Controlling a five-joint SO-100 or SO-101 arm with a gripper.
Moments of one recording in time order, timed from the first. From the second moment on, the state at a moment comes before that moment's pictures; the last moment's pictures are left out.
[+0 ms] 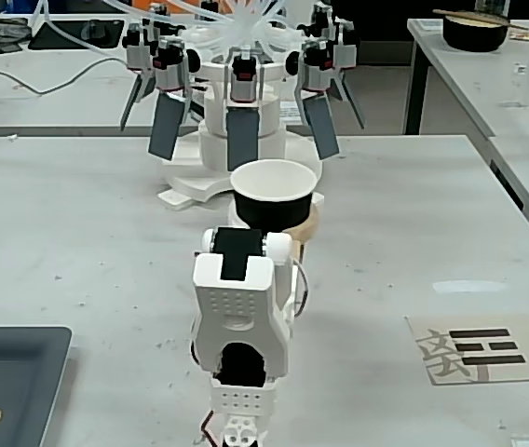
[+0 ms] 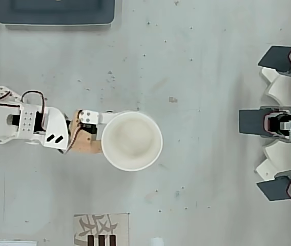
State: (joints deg) arm 4.9 114.6 172.9 -69.0 -86.7
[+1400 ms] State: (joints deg) arm 44.3 103.4 170.2 -75.1 -83.7
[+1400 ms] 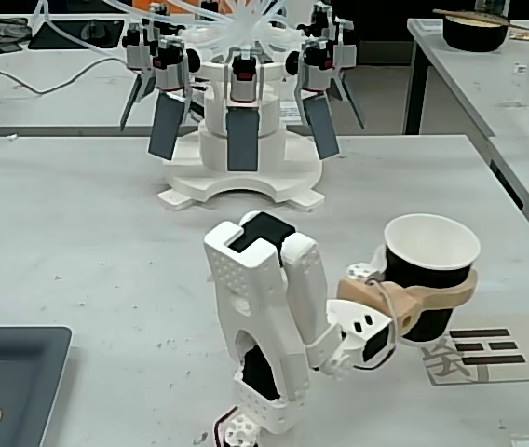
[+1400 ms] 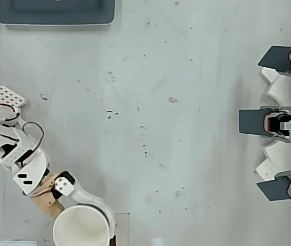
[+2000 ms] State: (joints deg) arm 52.0 84.0 150.0 -74.7 -83.6
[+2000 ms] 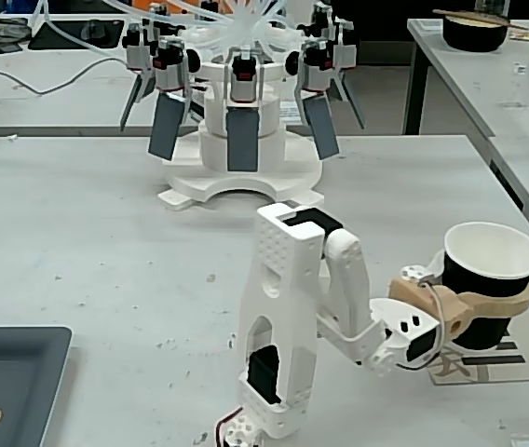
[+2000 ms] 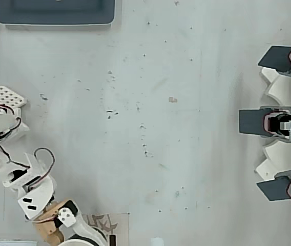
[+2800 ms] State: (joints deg) arm 52.3 62.8 133.5 -79.7 -83.6
